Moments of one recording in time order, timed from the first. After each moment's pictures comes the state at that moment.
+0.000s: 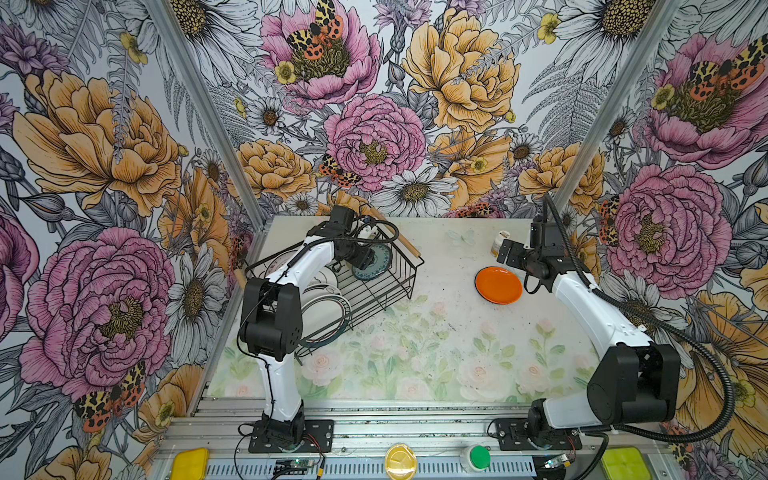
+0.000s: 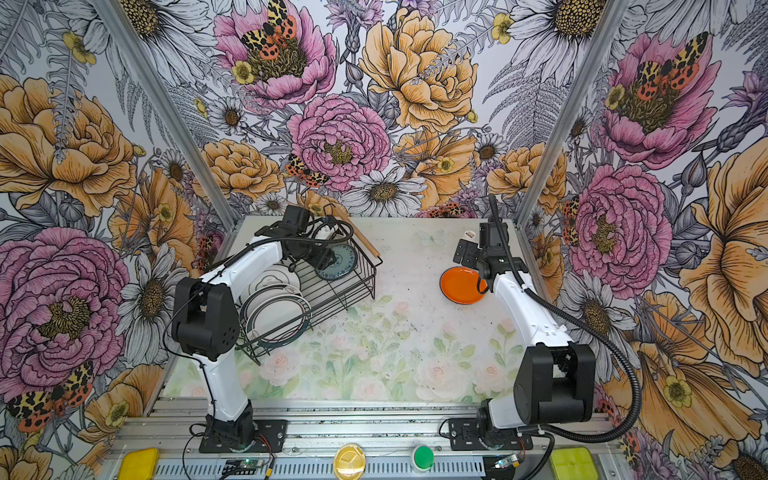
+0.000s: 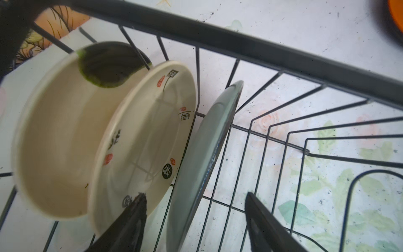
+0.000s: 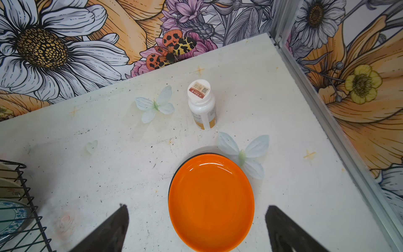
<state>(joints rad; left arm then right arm) -0.26 1.95 1.64 -0.68 0.19 0.35 0.01 1.44 1.18 -0.48 0.07 0.30</state>
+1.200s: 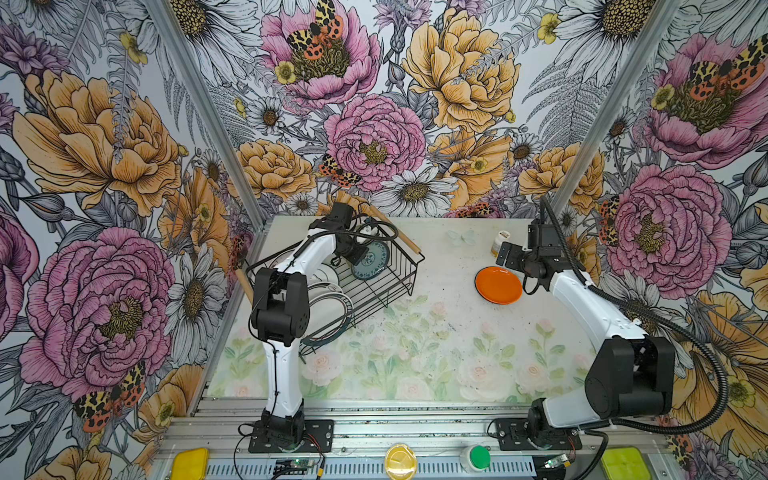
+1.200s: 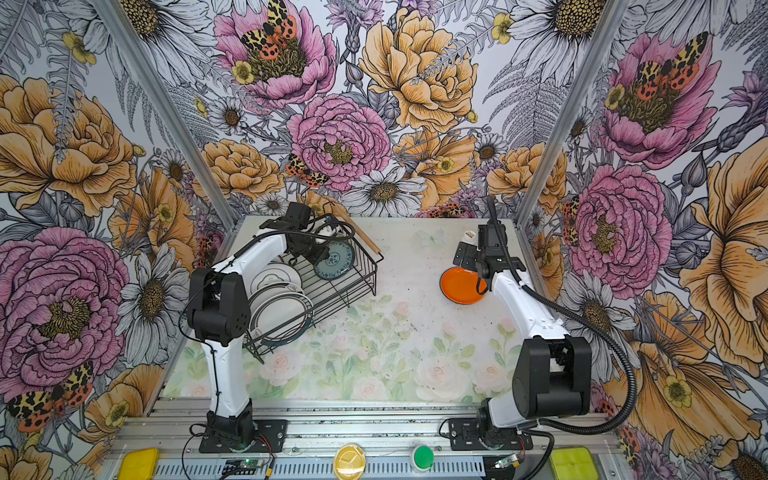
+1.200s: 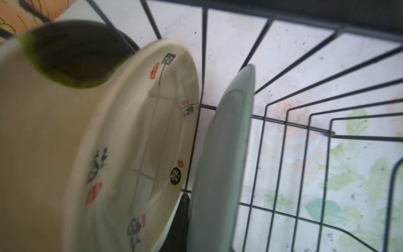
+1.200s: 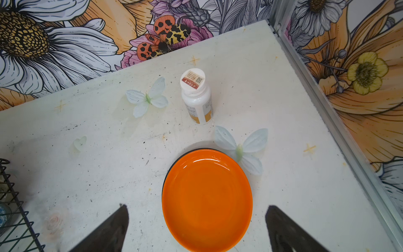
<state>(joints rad) -0.23 2.08 1.79 -0.78 0.22 0.46 0.01 1.47 1.17 -0.48 0.08 0.30</state>
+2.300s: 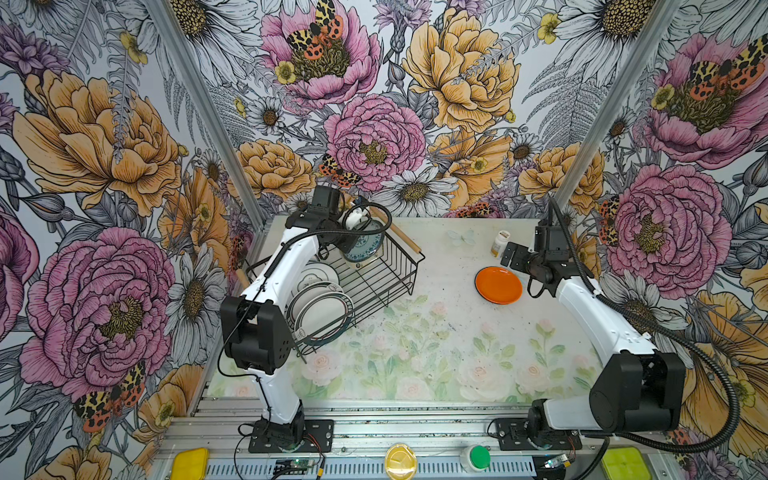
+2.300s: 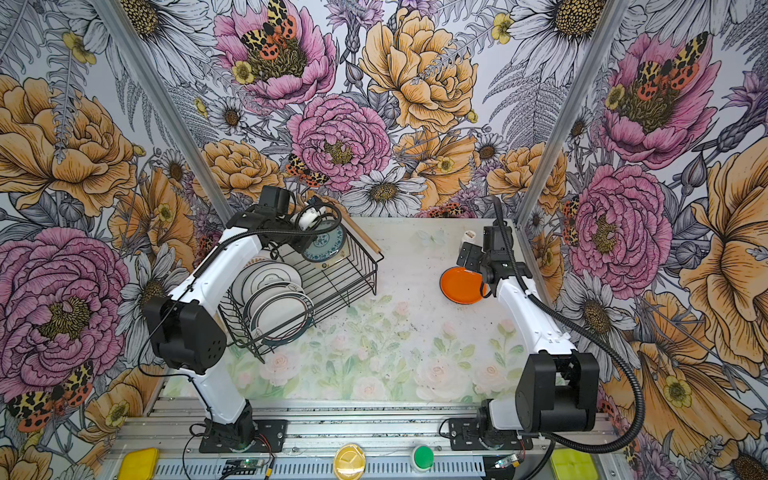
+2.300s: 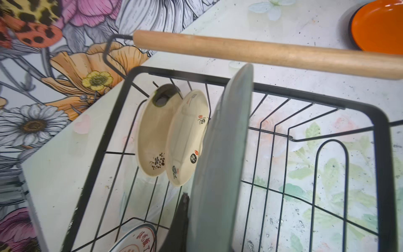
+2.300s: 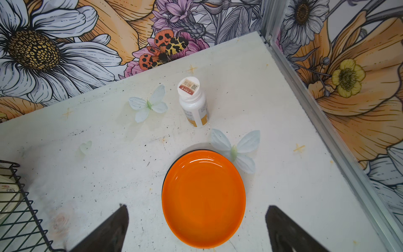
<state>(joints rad) -0.24 1.77 1.78 -0.83 0.16 0.44 -0.01 1.39 1.13 -0.48 0.07 0.30</state>
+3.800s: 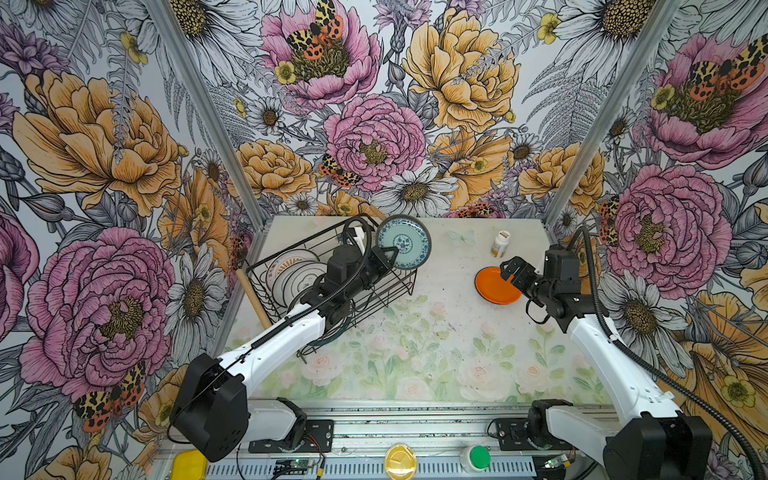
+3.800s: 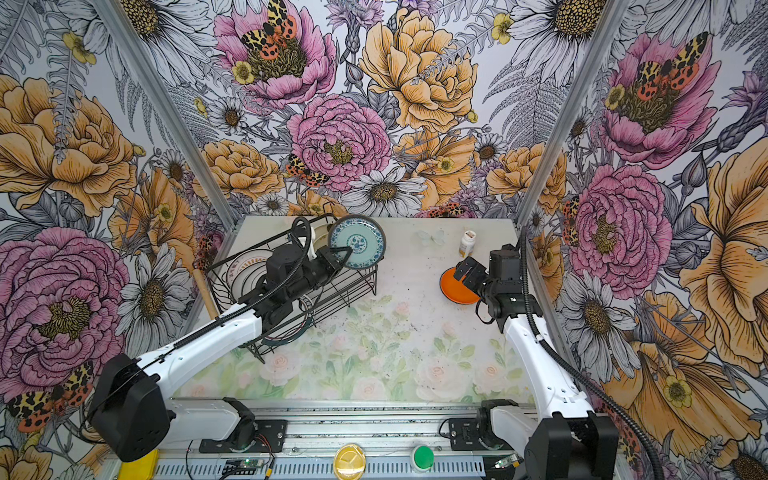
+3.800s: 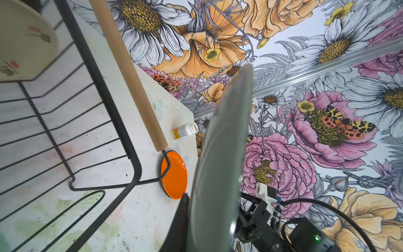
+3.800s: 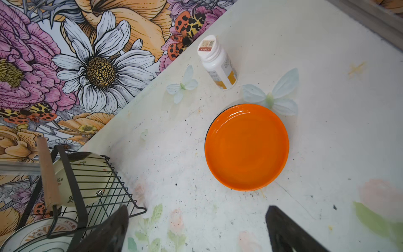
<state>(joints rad) -0.60 1.37 0.96 0.22 0.14 -1.13 0.01 1.11 0.90 -0.47 -0.16 0.65</state>
